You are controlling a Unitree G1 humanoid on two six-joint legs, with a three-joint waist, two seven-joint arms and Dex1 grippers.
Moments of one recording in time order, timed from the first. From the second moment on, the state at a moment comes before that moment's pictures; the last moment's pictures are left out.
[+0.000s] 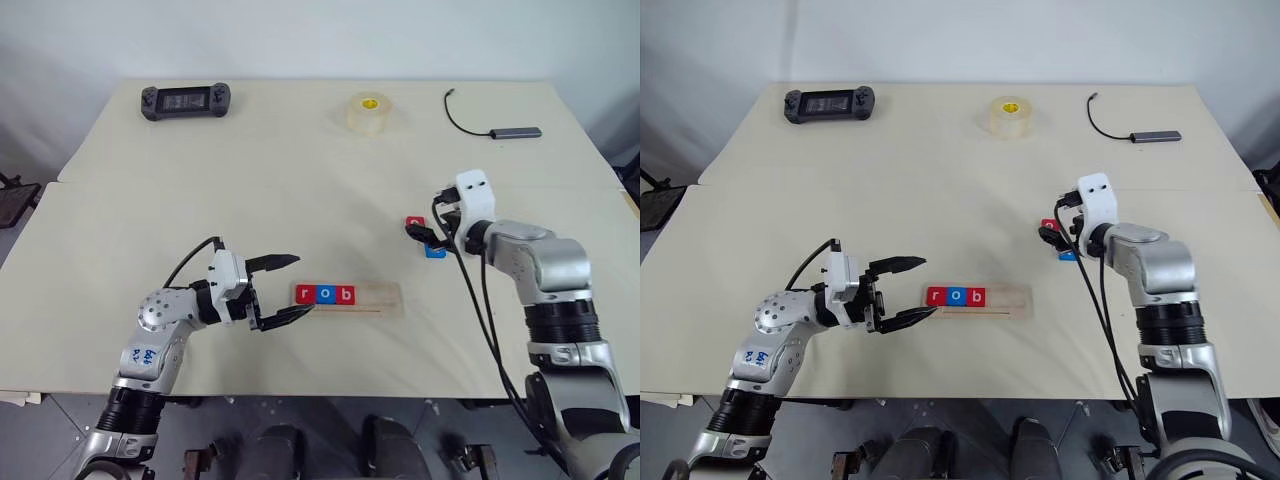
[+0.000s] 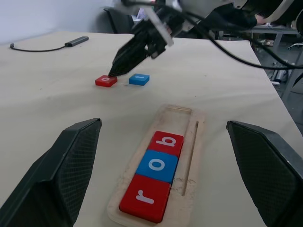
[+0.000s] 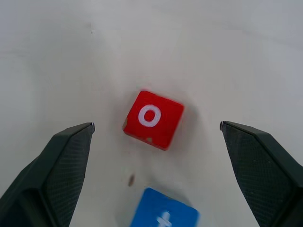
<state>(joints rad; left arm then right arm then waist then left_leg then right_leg) -0.29 0.47 -0.02 -0.02 -0.42 0.02 -1.03 -0.79 -0.48 -0.03 0.24 0.24 0.96 0.39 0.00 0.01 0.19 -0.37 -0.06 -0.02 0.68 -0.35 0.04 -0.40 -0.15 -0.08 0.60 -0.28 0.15</state>
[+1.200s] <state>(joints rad) -0.38 0.44 -0.04 0.11 -0.42 0.00 -1.11 -0.49 -0.48 -0.21 -0.44 0.28 1.46 0.25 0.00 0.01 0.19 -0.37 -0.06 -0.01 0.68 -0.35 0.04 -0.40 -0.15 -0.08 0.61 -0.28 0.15</state>
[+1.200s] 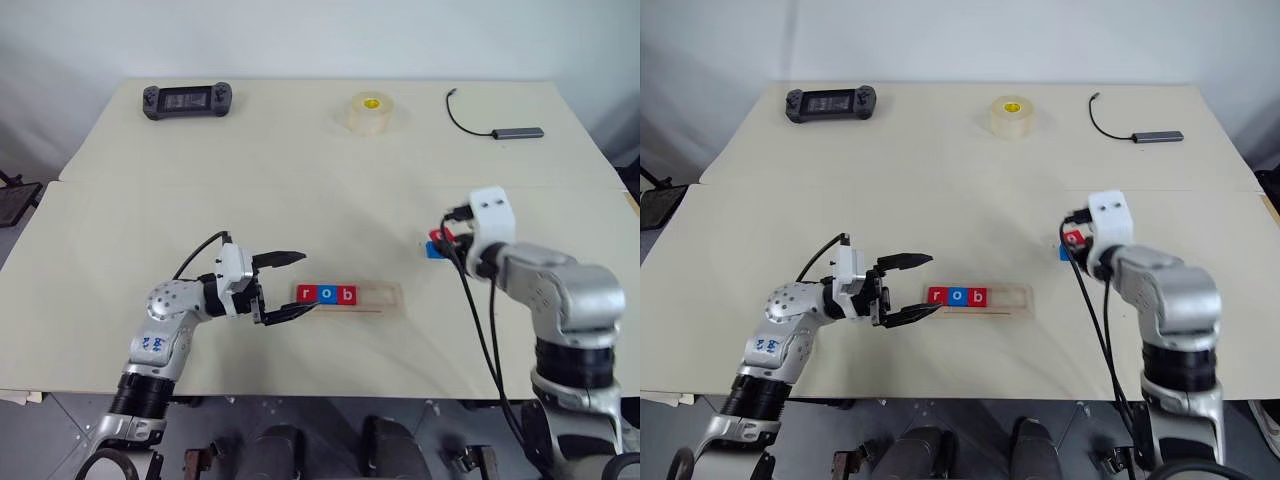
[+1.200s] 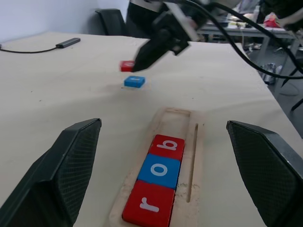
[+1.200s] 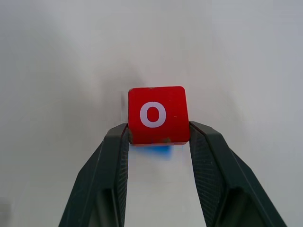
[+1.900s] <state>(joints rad) -0.39 0.44 -0.05 0.15 -0.42 -0.02 -1.15 -0.22 -0.71 -0.23 -0.60 0.37 1.43 0.47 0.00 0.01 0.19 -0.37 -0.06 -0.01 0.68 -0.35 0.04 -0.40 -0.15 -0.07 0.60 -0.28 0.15</state>
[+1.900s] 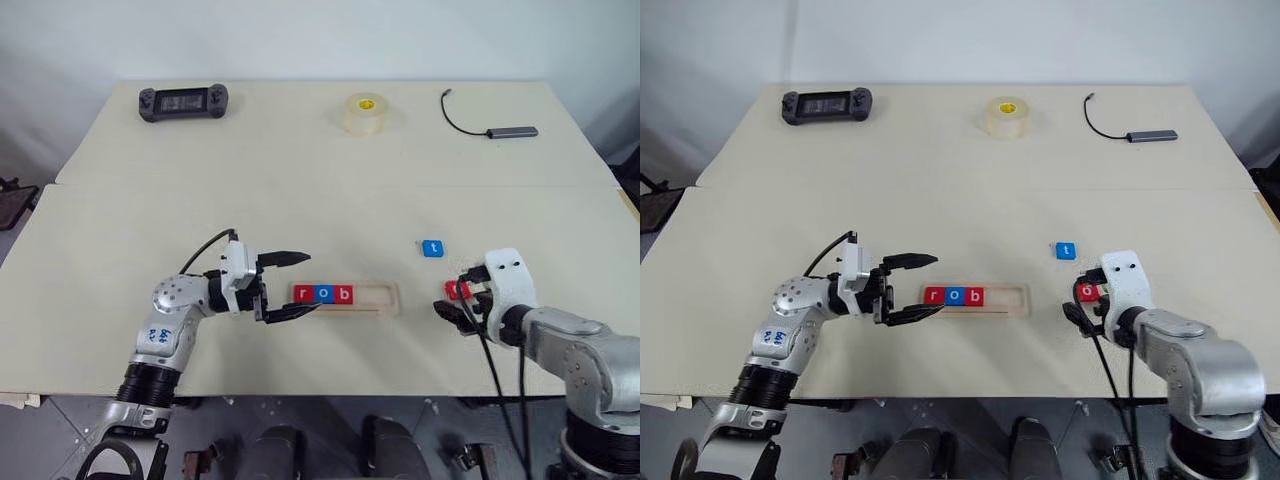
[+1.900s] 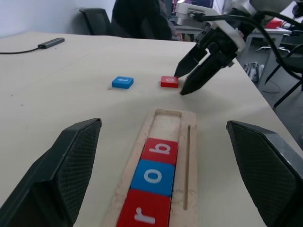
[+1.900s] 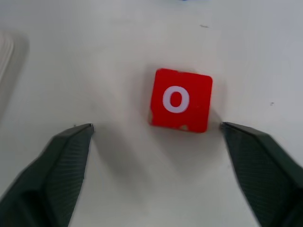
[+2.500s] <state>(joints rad) -0.28 0.49 -0.02 -0.01 -0.43 0.02 -1.11 -0.54 -0.95 0.11 0.41 0.15 0.06 1.38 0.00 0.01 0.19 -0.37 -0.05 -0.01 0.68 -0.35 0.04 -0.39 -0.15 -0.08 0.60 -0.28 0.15</state>
